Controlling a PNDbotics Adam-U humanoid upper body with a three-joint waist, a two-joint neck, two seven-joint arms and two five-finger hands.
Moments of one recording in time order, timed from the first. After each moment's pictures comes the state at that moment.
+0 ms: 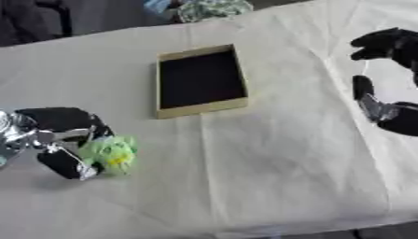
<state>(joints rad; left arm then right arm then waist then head) -0.33 0.95 -0.40 -1.81 -0.63 0.05 -0.62 -0.33 -0.45 0.10 -1.94 0.26 -0.17 0.24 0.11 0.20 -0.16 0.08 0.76</state>
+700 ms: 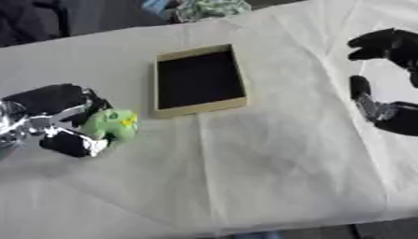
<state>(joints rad) -0.38 0.94 -0.33 -1.88 -0.62 0.14 -0.50 -0.33 -0.45 0.10 -1.94 0.26 -0.17 0.24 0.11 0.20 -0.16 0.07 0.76</state>
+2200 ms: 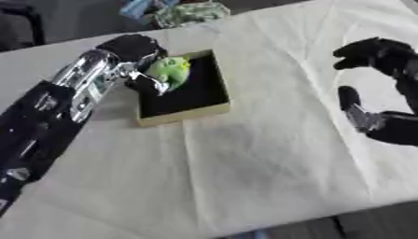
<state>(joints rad) -0.90 0.45 -0.40 -1.16 -1.04 -0.03 -0.35 -0.36 -0.43 0.14 -1.94 0.23 -0.18 0.27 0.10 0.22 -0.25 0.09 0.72</state>
